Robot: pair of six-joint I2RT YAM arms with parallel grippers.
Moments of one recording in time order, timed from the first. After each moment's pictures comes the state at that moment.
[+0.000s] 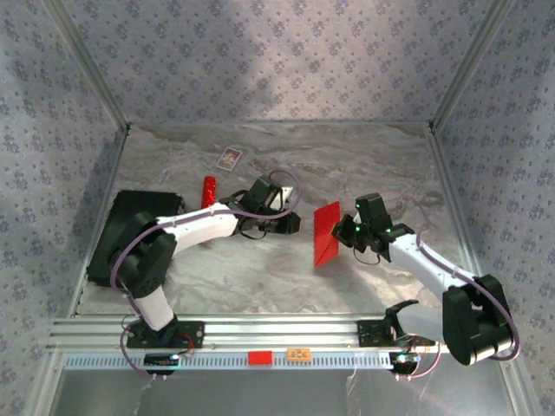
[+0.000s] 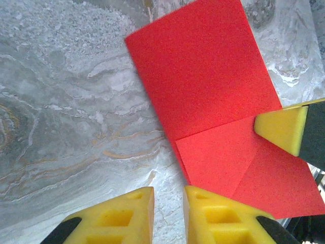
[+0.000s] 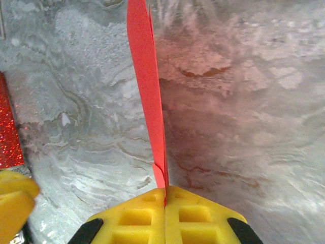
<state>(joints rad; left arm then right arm) -0.79 1.71 1.09 -0.22 0.34 -0.59 0.35 1.18 0.60 -0.34 -0.26 0.87</state>
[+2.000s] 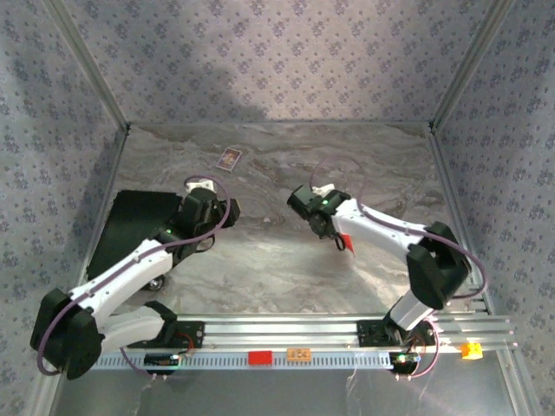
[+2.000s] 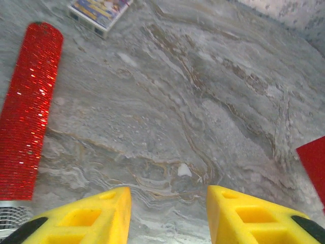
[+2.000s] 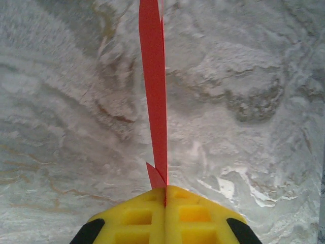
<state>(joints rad) -0.60 1.08 0.70 -0.23 -0.17 -0.70 0.79 1.64 1.17 -0.99 0.64 0.51</state>
